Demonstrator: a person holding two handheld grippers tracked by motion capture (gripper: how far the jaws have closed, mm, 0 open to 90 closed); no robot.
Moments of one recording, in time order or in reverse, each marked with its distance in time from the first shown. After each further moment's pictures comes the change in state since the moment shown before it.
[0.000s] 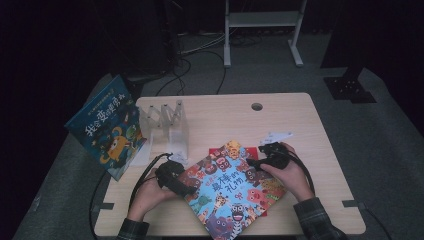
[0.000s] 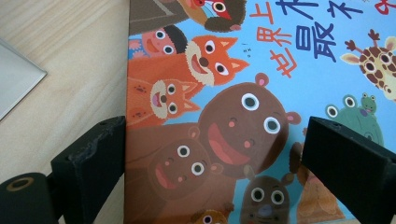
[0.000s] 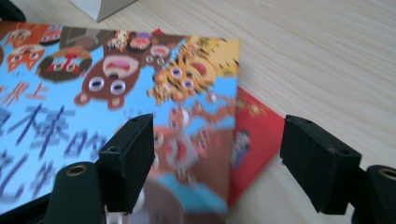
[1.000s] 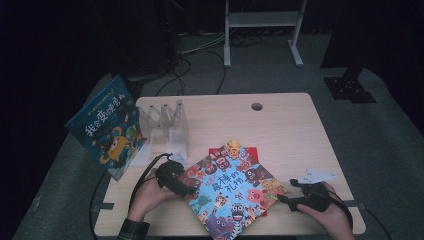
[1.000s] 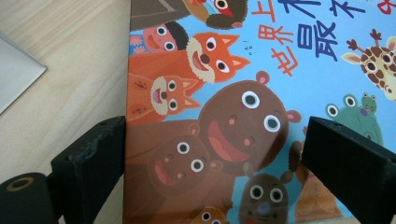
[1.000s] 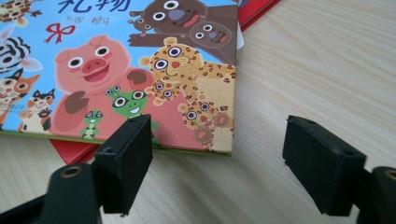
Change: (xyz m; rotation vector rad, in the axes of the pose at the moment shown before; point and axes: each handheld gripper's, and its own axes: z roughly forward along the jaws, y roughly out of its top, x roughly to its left) left arm 0.000 0.000 -0.001 0.011 0.001 -0.015; right arm 0.015 -0.108 -0.079 0.010 -0.002 0.036
